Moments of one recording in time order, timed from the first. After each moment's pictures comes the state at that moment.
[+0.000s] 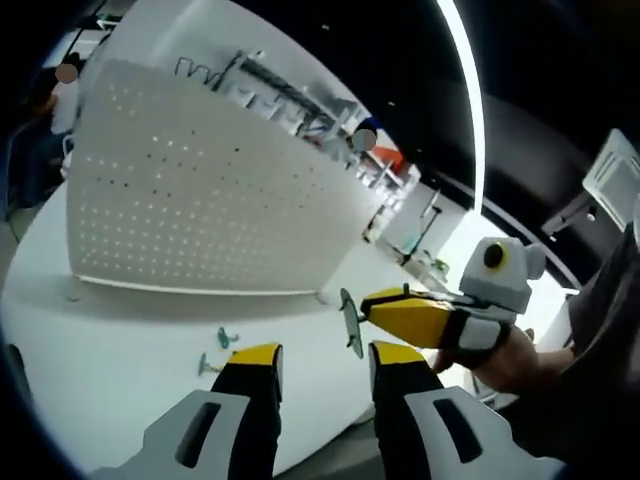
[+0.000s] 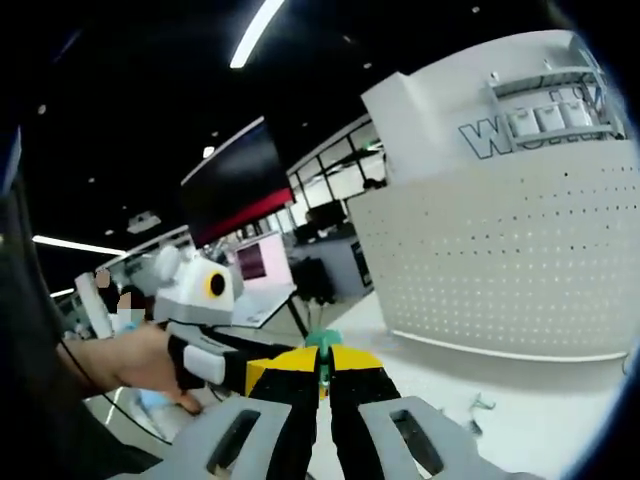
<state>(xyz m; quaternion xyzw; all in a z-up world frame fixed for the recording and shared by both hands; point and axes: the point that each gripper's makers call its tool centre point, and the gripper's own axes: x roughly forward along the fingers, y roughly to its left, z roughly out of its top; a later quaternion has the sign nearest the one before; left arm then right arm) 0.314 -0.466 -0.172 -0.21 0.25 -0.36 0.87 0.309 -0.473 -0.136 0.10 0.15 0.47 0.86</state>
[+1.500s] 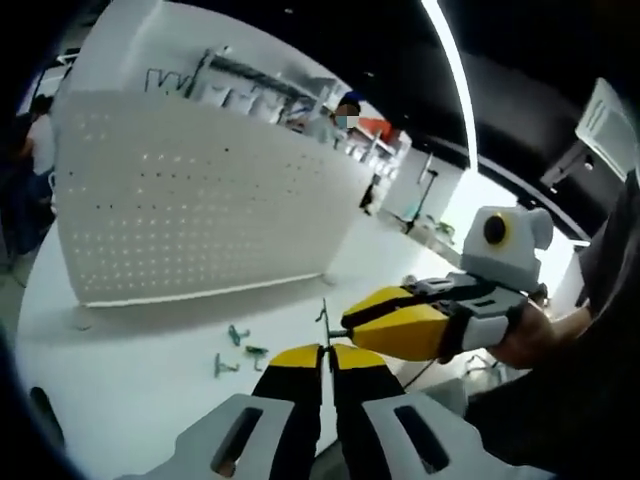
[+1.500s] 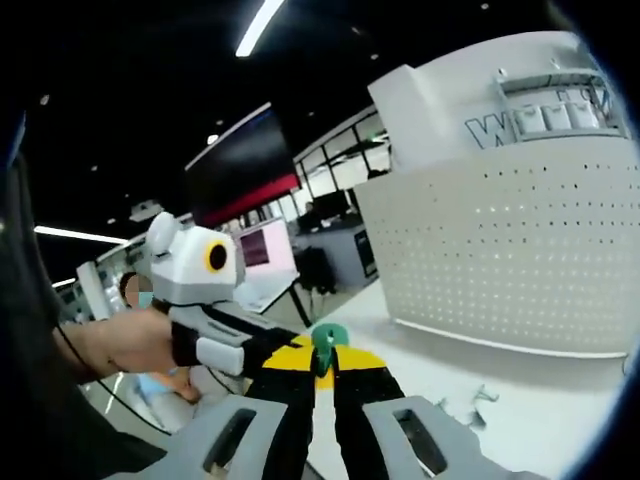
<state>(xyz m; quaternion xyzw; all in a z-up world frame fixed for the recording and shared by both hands) 0.307 -0.472 -0.180 -0.13 0.26 -0.37 0.88 0.299 -0.467 -0.149 0.08 0.16 0.48 0.86</state>
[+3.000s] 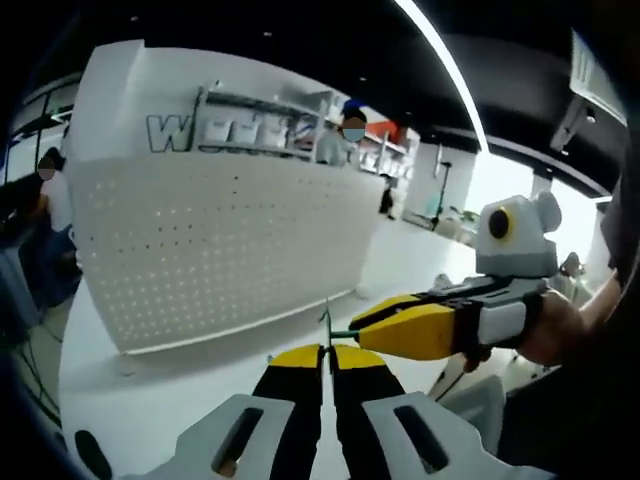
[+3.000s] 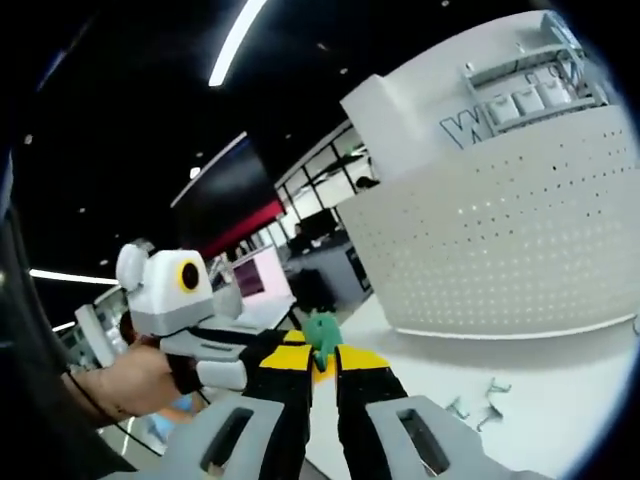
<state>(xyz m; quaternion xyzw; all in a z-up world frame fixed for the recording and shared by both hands) 0.322 -0.465 -0.157 -0.03 0.20 -0.33 0.92 0.309 -0.472 -0.135 0.17 0.15 0.45 0.86</state>
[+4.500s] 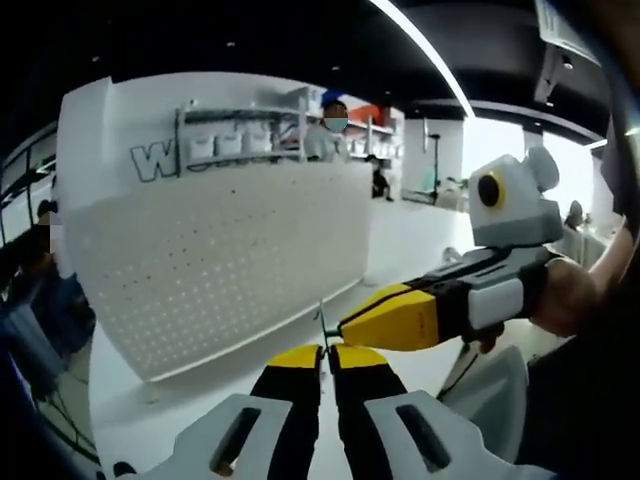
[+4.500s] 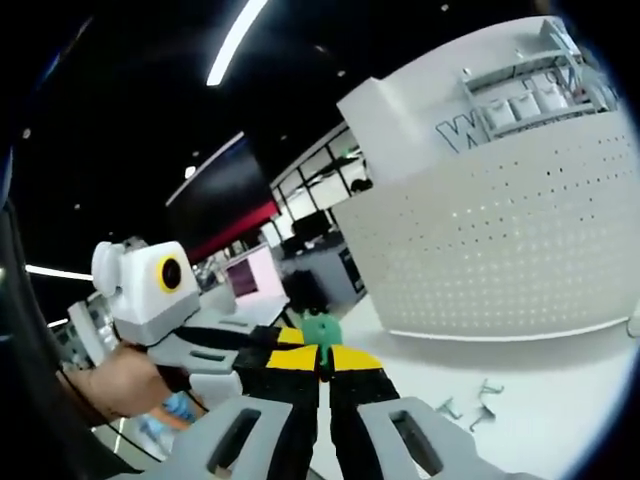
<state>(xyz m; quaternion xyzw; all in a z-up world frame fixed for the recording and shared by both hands) 0.317 -0.472 -0.157 0.06 0.18 -0.34 0.92 0.309 -0.476 -0.137 0.15 0.15 0.43 0.88</state>
